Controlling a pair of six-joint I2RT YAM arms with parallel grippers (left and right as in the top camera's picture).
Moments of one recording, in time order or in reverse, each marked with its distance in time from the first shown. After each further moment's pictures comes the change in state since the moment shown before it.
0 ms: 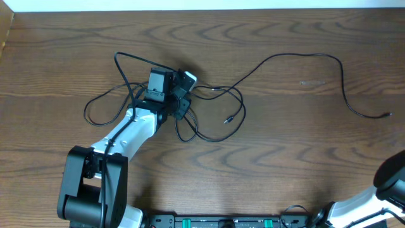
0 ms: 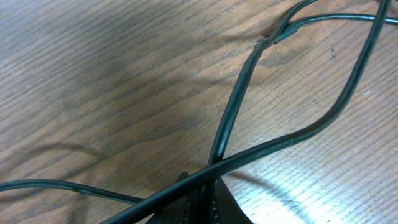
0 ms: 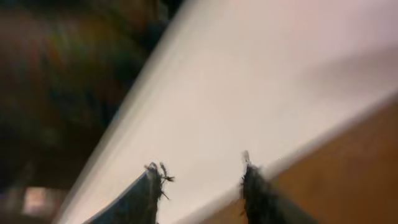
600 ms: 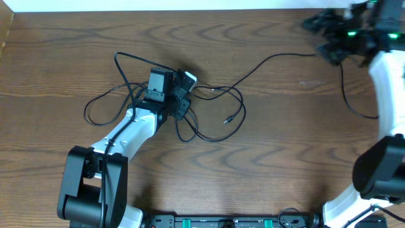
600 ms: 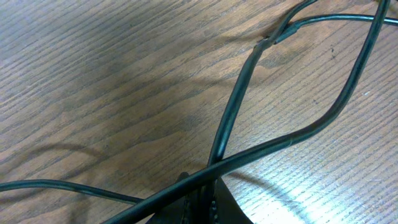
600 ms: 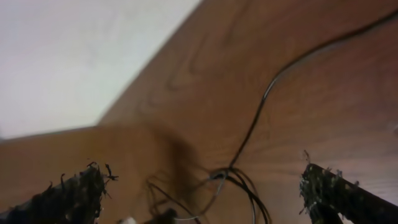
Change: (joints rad) left arm 0.000 0.000 0.000 0.000 0.000 0.000; right arm 0.435 0.001 -0.003 -0.656 0.191 -0.146
